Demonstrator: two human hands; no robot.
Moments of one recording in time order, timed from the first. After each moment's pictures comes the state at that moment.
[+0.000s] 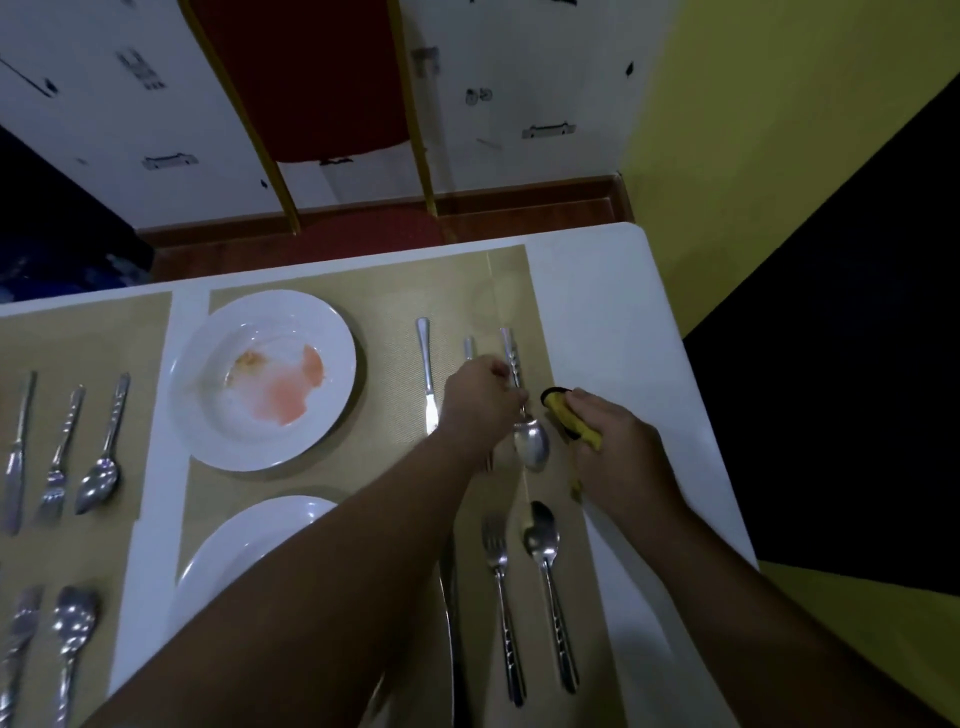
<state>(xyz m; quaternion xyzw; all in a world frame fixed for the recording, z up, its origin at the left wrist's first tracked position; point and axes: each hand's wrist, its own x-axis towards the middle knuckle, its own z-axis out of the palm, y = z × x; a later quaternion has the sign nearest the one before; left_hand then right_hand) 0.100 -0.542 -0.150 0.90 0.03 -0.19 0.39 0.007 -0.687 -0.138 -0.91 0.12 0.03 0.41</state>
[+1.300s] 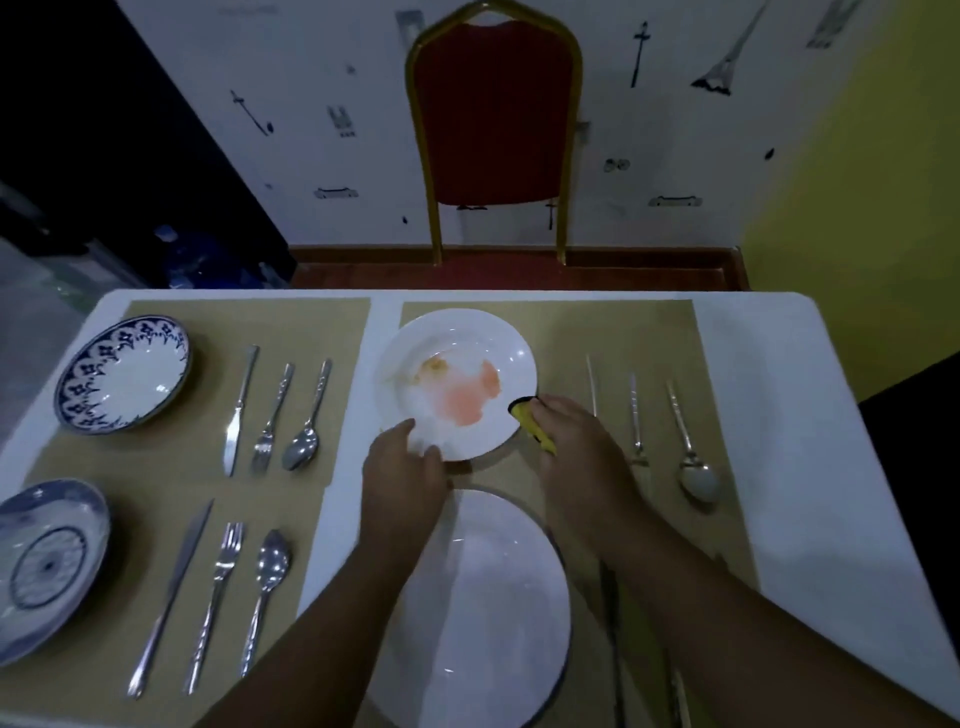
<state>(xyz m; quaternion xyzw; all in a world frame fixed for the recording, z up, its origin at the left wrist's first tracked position) 0.018 -0.292 -0.108 0.91 0.20 0.01 0.37 0.049 -0.484 -0.111 -0.93 -0.08 0.00 0.36</state>
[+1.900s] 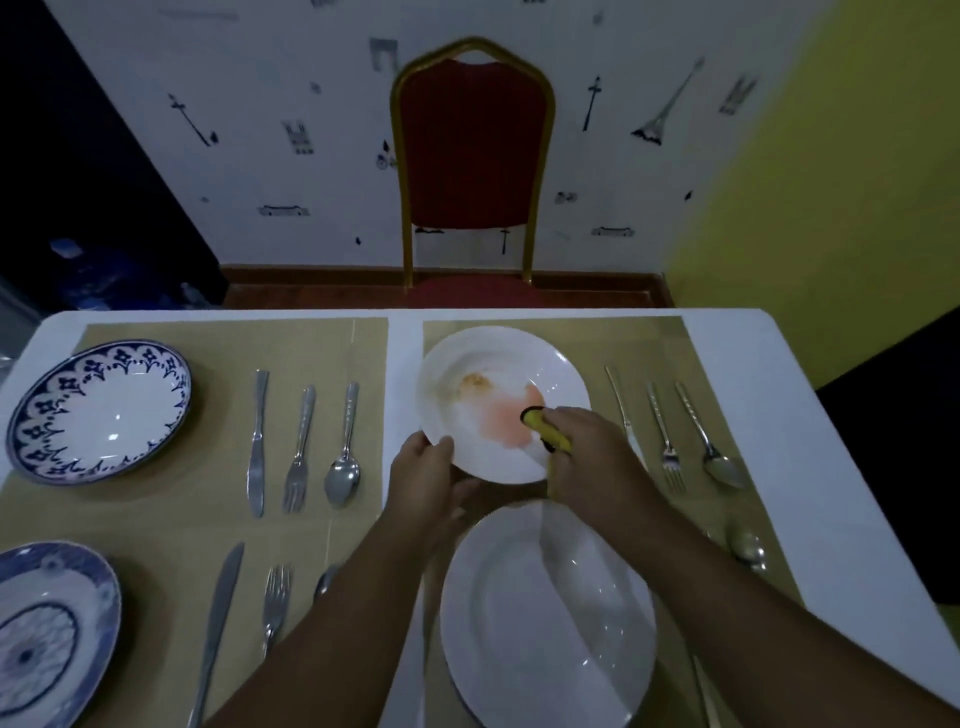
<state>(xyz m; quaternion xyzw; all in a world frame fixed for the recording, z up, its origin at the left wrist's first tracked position) 0.054 -0.209 -0.100 0.49 0.33 -0.18 0.79 0.041 -0.392 -0.071 -0.95 -0.02 0.00 0.31</state>
